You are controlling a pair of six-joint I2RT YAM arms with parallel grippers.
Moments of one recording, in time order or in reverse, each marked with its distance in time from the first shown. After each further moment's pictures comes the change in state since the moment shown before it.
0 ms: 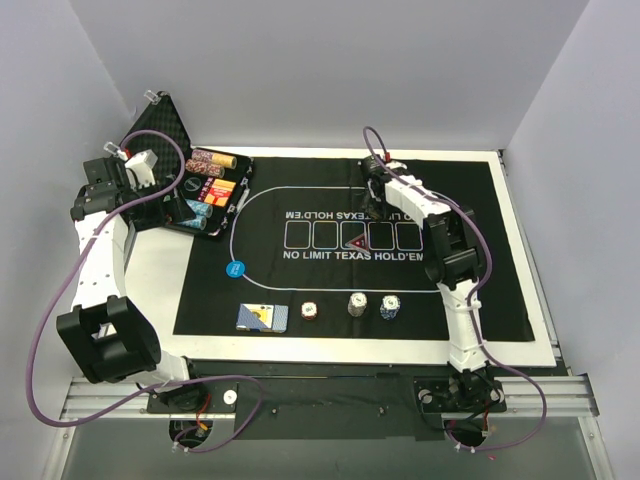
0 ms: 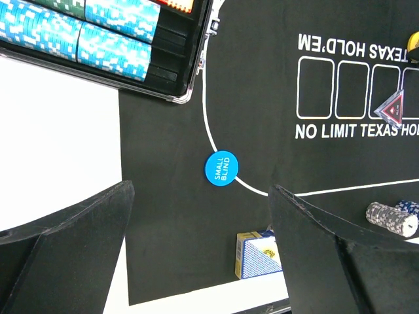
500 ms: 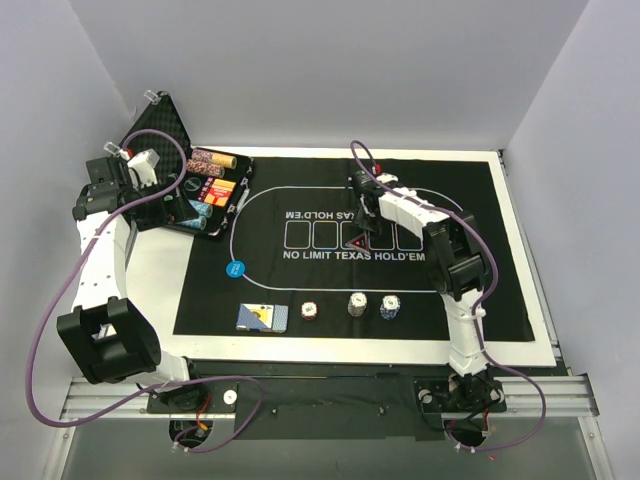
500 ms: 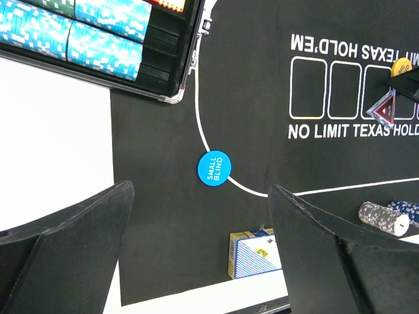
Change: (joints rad) left arm -0.018 -0.004 0.000 -0.001 0.000 -0.023; right arm 0.080 -0.117 -0.198 0.052 0.008 -0.003
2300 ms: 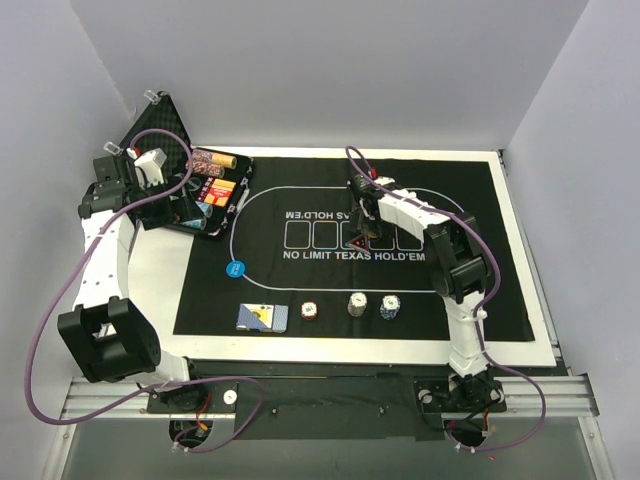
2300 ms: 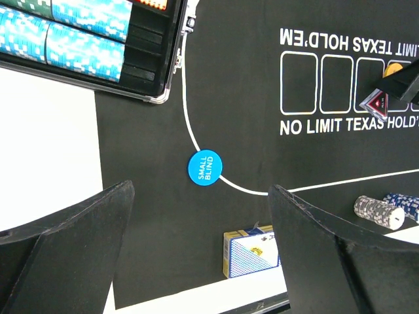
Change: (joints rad) left arm -0.033 0.005 0.003 0.000 0.003 -0.007; right arm 0.014 -0.031 -0.023 -0.039 0.009 -0.089
